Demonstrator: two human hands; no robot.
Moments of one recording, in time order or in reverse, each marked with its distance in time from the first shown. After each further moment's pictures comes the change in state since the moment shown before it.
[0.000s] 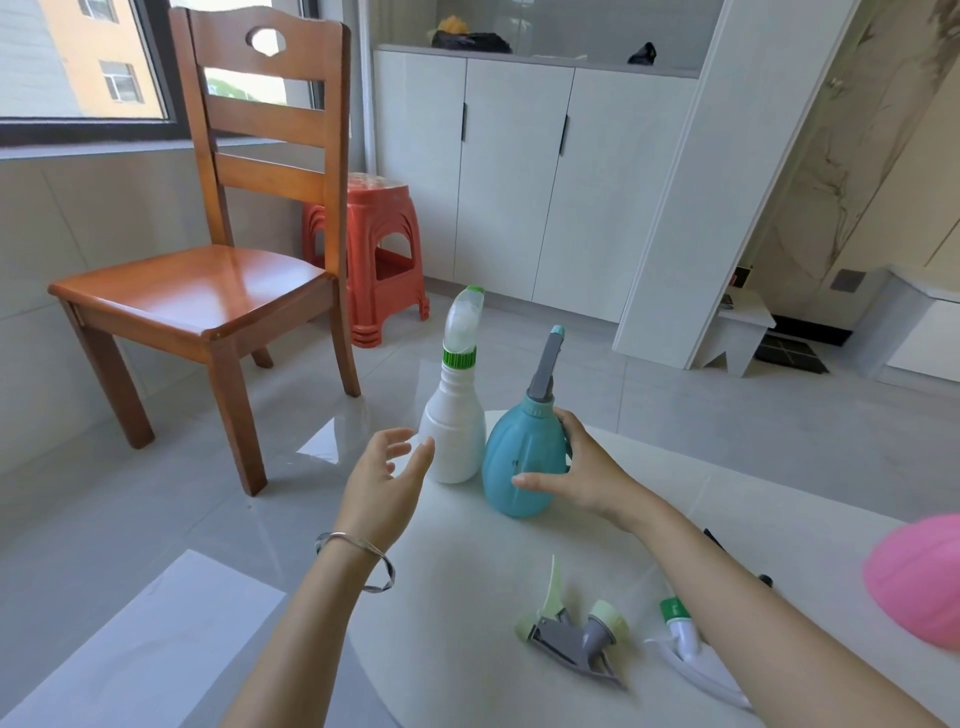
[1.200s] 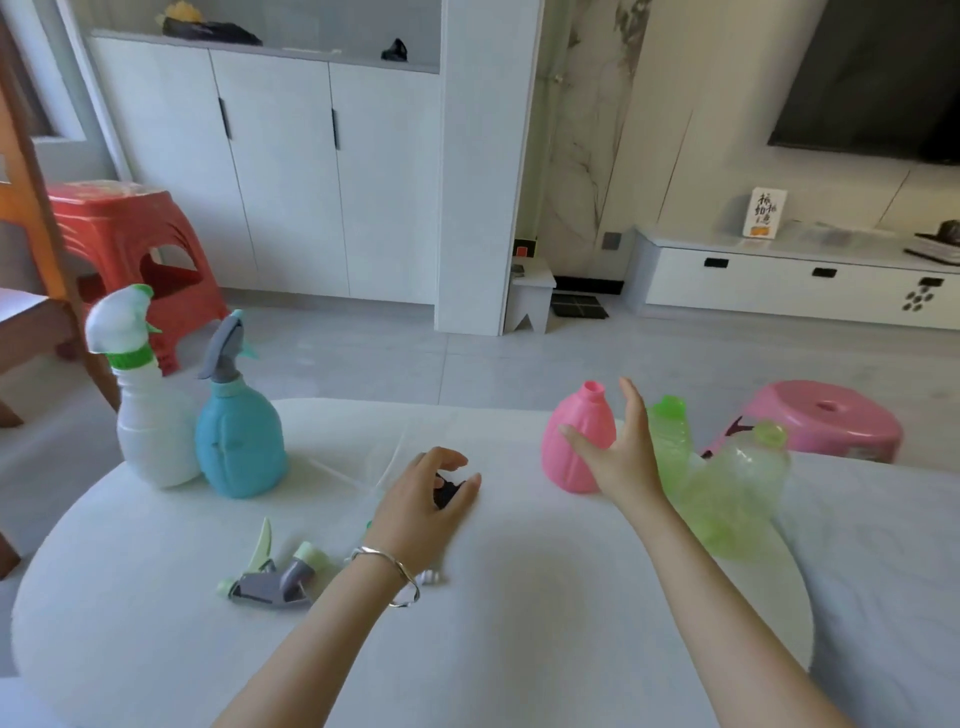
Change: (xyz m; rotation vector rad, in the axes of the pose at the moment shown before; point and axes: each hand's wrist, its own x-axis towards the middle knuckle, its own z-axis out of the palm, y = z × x) left_hand -0.147 0.071 0.230 0.184 -0.458 0.415; right_hand -0.218 0.107 -0.206 -0.095 0.930 0.009
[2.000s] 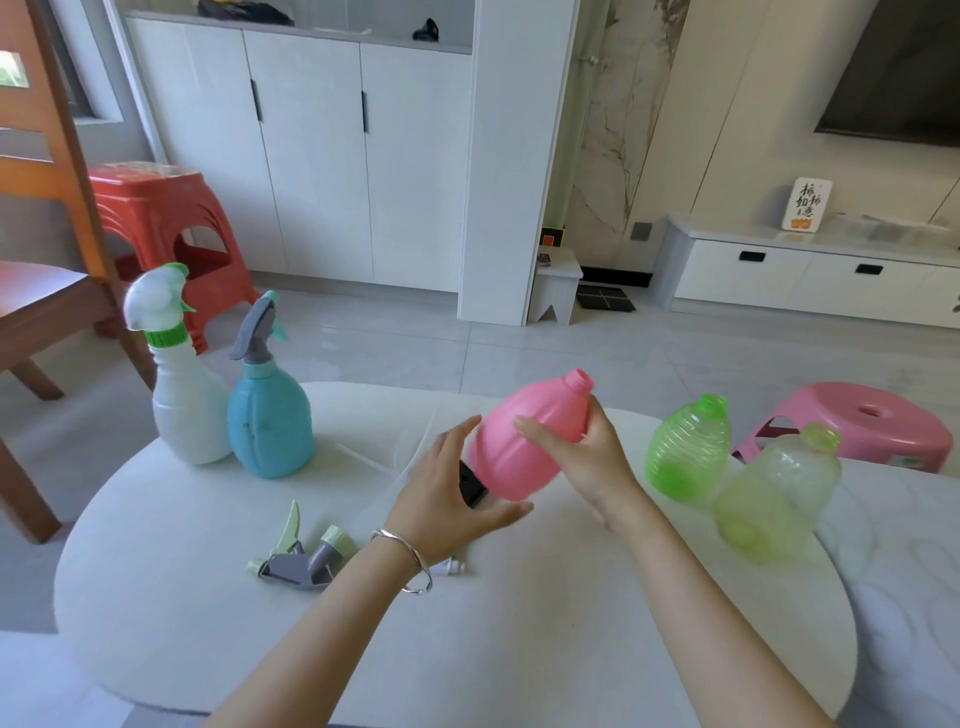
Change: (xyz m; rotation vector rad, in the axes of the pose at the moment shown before) left_hand 0.002 -0.006 -0.009 -0.024 -0.109 0.068; right_hand -0.024 -0.046 0.042 0.287 -0.257 0.155
